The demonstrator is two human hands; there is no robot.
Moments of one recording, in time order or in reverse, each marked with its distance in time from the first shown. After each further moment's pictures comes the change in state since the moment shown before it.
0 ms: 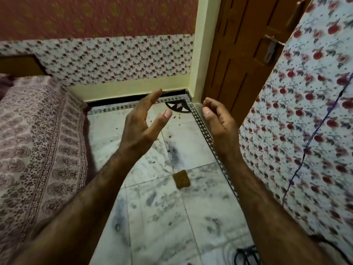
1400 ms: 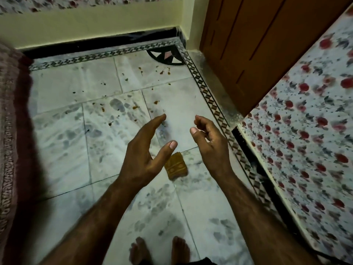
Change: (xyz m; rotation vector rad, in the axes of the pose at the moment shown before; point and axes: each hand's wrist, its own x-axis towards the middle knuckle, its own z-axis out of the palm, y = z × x) left_hand -0.014 -0.399 0.252 0.024 -0.213 -0.241; right_hand 0.094 0.490 0.074 -0.168 -0.048 0.271
